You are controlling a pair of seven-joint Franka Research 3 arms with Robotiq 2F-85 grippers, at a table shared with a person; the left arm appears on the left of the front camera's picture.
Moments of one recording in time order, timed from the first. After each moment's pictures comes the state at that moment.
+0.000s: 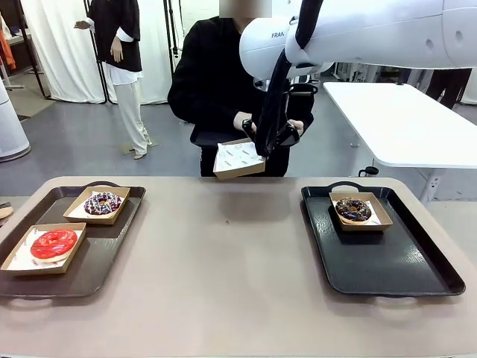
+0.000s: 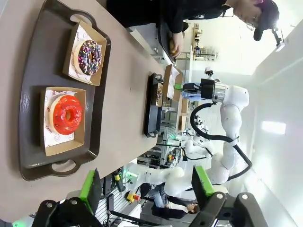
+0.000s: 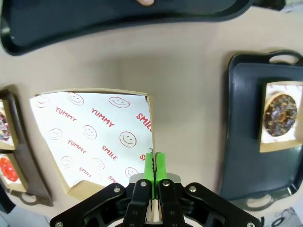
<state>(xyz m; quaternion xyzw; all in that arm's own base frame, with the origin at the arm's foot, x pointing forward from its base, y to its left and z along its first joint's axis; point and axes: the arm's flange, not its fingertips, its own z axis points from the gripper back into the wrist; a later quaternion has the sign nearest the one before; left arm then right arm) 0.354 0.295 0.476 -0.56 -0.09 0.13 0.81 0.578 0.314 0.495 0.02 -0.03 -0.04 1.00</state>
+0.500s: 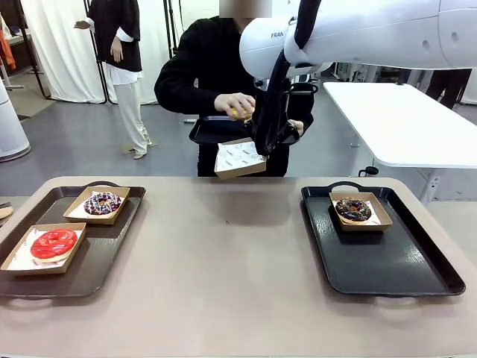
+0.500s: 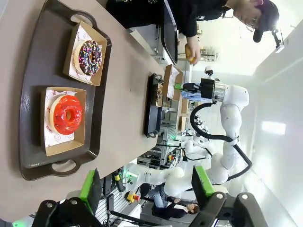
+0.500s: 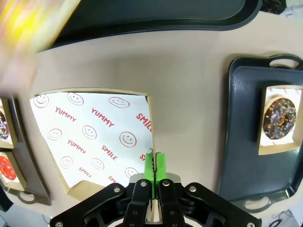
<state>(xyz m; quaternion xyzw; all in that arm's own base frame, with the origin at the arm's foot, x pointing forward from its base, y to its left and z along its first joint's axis) 0.353 0.296 0.476 -0.56 -0.09 0.13 0.81 0.579 0.316 0.495 0.02 -0.03 -0.03 1.00</state>
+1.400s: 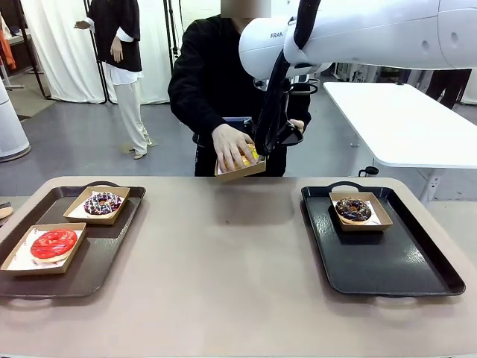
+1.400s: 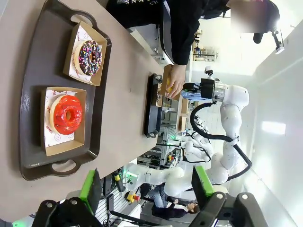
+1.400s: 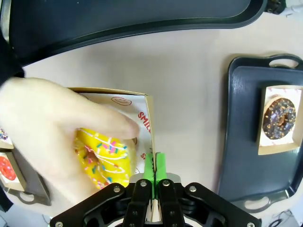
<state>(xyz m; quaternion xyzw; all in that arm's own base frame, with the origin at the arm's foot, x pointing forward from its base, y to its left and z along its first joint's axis) 0.353 0.296 0.476 -0.56 -0.09 0.13 0.81 0.579 0.315 0.494 0.02 -0.03 -0.03 1.00</state>
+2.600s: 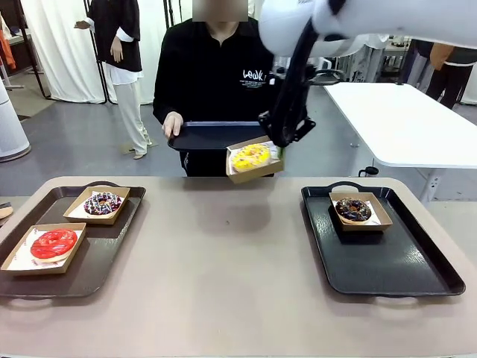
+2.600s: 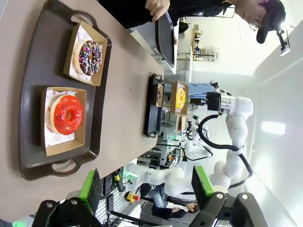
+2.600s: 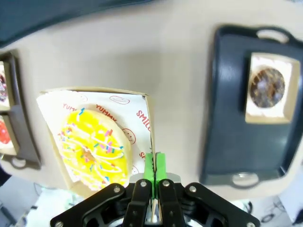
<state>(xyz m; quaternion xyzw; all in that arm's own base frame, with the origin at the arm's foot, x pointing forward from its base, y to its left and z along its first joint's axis) 0.354 0.296 0.476 -0.56 -0.09 0.13 0.81 0.521 0.273 0.532 0.03 0.01 0.00 1.00</state>
